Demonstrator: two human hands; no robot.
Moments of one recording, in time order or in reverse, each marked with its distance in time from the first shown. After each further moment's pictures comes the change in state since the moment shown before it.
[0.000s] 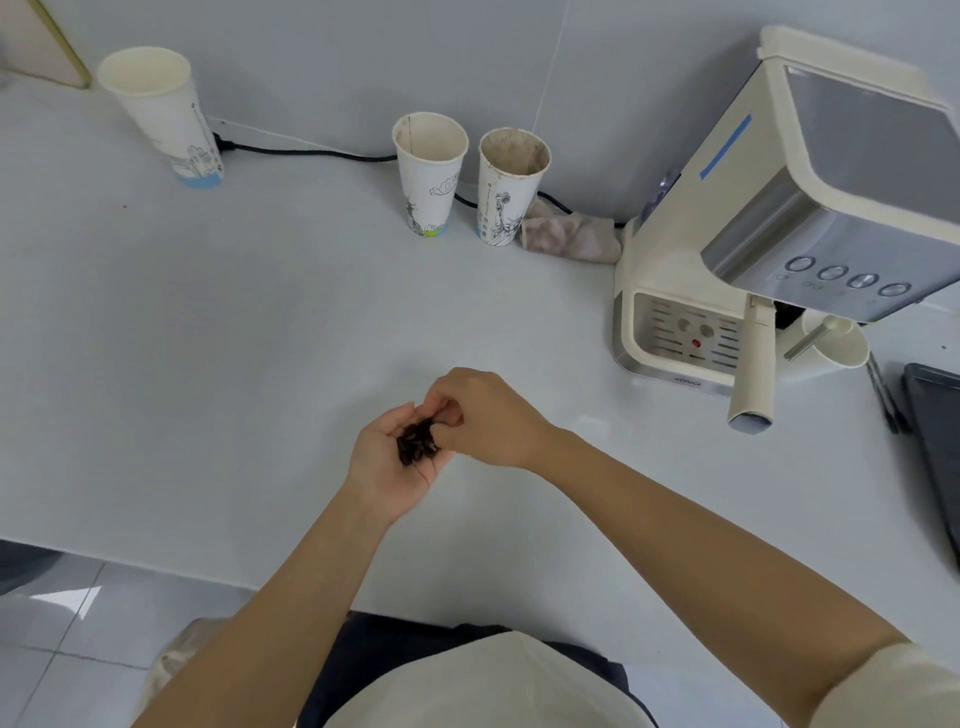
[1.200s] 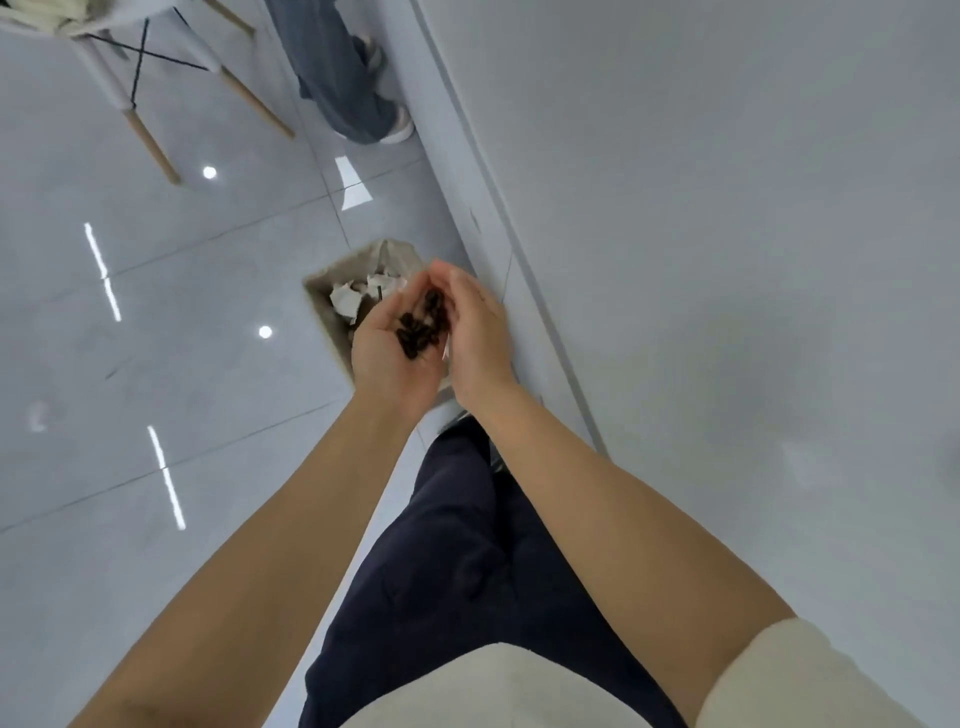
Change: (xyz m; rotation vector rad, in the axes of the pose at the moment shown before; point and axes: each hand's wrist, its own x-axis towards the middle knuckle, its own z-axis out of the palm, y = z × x) left_hand -0.154 -0.104 -0.143 -0.670 0.545 0.919; right_hand -0.085 -0.060 0.233 0.976 -0.495 0.205
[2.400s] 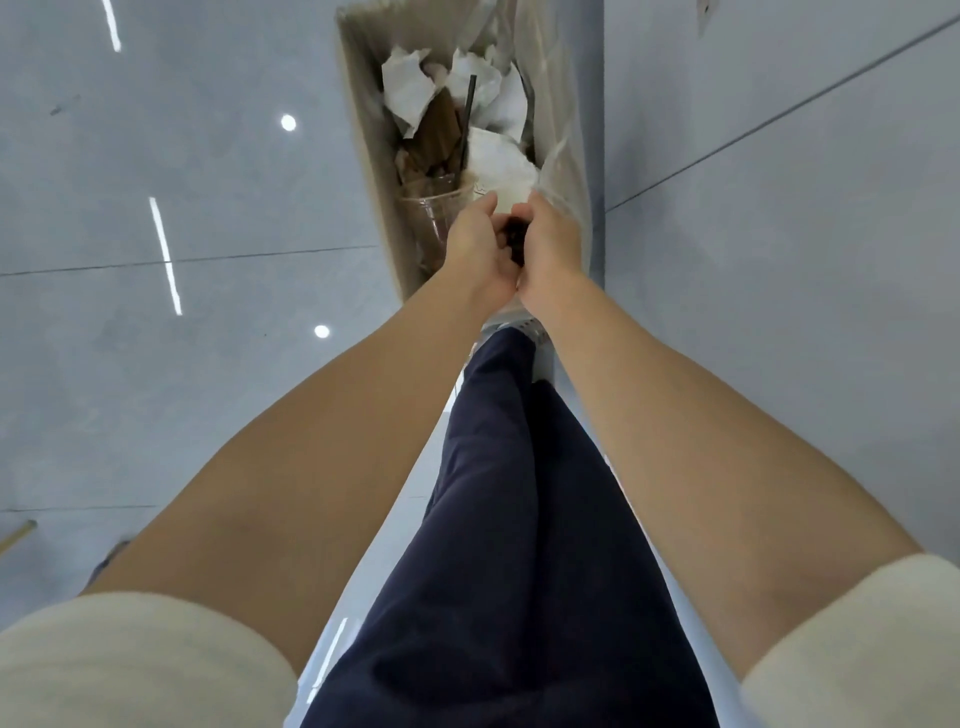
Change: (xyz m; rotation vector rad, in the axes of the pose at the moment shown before) left_hand 0.214 -0.057 -0.172 0.063 0.377 -0.277; right_hand 0.177 0.227 -0.008 -0.395 0.168 0.531
